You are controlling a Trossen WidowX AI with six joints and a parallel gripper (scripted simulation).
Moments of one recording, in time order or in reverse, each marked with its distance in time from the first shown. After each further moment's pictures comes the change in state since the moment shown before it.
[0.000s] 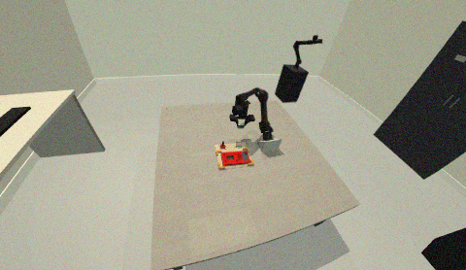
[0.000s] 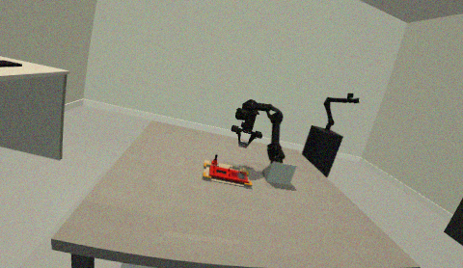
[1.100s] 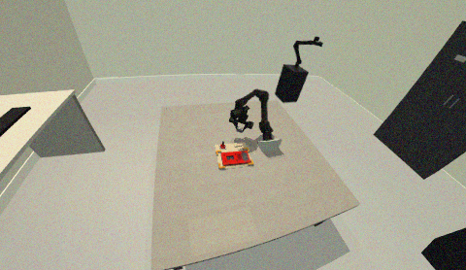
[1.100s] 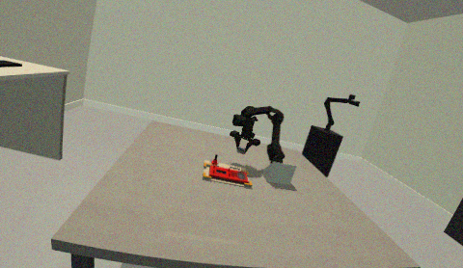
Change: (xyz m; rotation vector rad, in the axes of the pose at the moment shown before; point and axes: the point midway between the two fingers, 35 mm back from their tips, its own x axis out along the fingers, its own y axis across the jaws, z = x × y) arm 0.040 0.000 0.000 0.488 -0.006 -0.004
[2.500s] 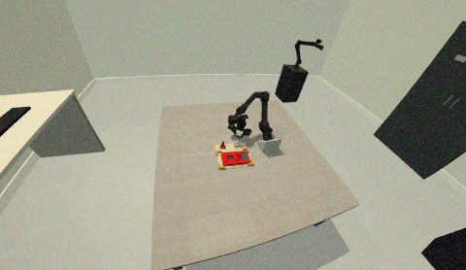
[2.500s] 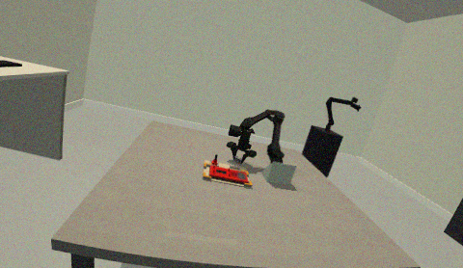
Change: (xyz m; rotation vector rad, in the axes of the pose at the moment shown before) arm 0.075 0.003 0.000 0.001 0.005 0.013
